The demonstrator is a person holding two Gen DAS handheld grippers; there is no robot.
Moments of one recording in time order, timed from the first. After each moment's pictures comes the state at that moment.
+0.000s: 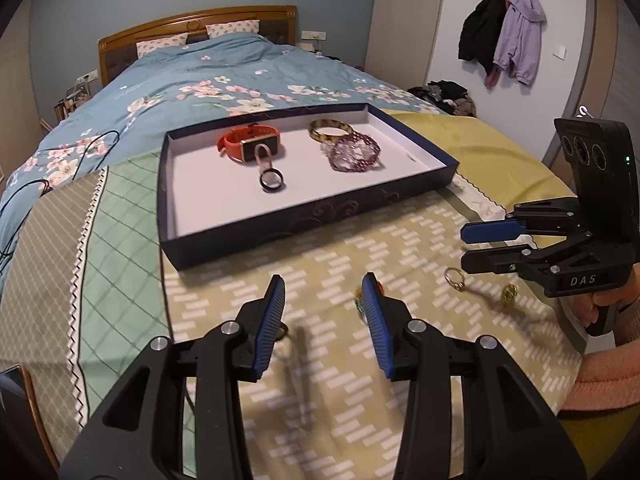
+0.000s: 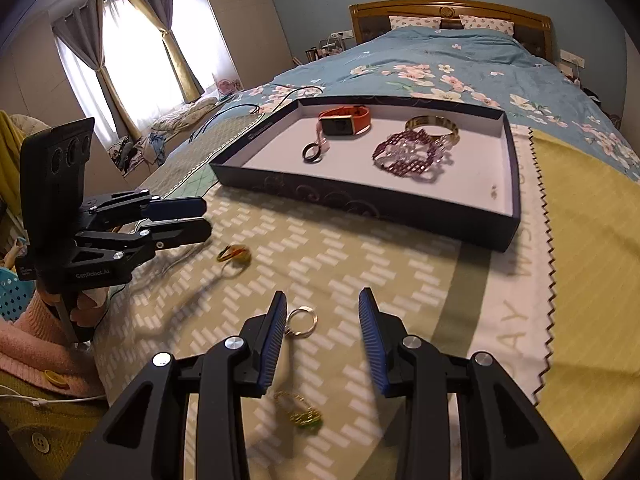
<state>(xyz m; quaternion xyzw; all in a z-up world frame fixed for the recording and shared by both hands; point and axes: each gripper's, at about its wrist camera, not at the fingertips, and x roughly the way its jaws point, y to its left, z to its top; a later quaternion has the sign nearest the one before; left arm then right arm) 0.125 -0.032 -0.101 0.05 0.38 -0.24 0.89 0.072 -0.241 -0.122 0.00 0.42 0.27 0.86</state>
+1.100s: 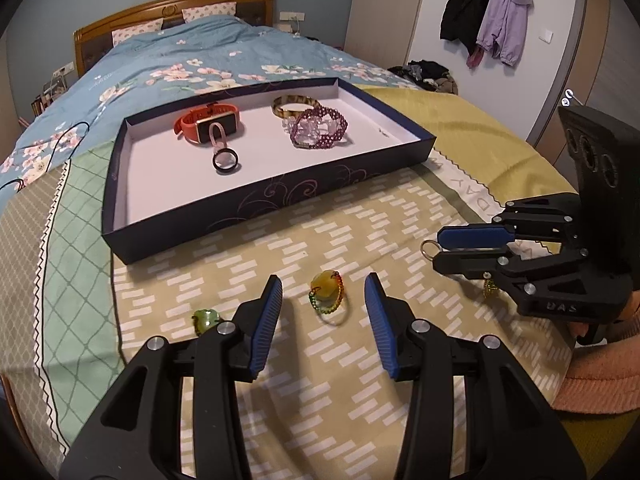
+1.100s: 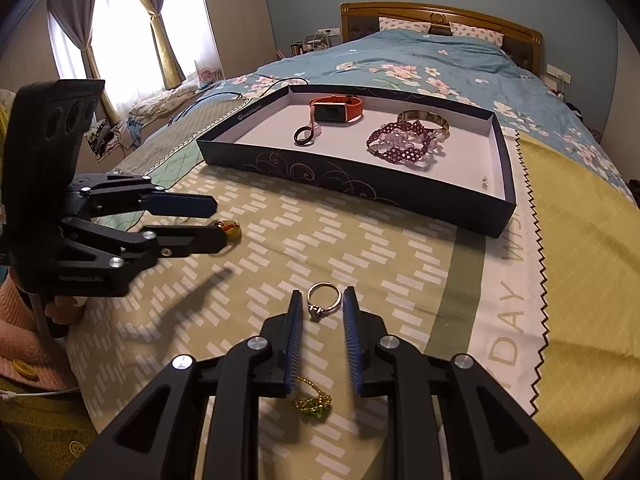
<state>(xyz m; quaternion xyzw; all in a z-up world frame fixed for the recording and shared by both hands) 0.134 -0.060 -0.115 0.06 0.42 -0.28 0.86 0.058 -0.225 -0.129 -0.04 0.42 0.23 0.88</state>
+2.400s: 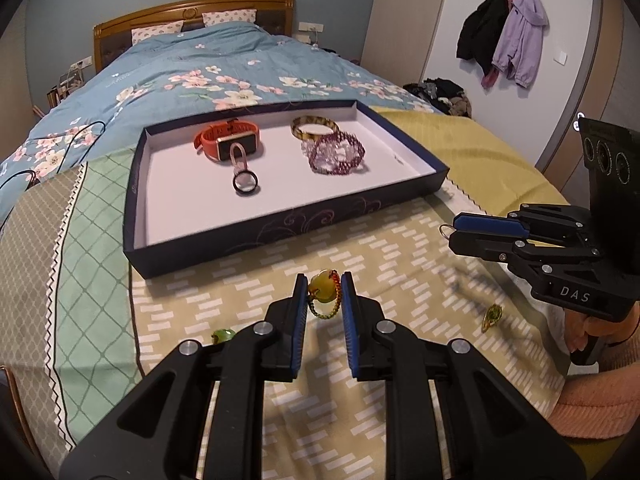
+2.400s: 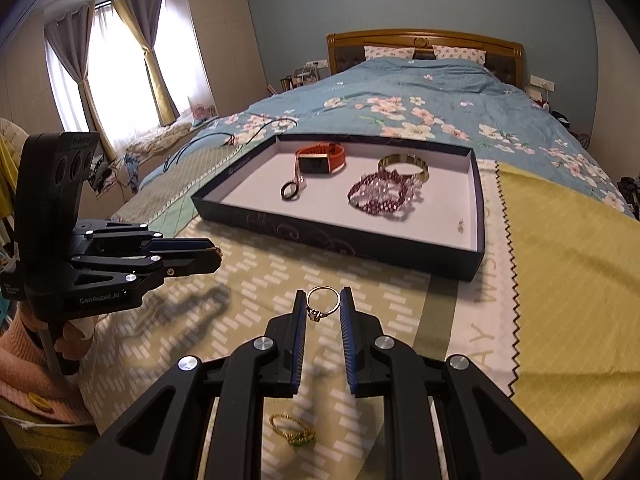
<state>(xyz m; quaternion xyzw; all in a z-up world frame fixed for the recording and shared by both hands) 0.139 -0.052 -0.098 0.03 0.40 -0.25 0.88 0.068 -0.239 -0.103 -0.01 0.37 0.22 0.91</state>
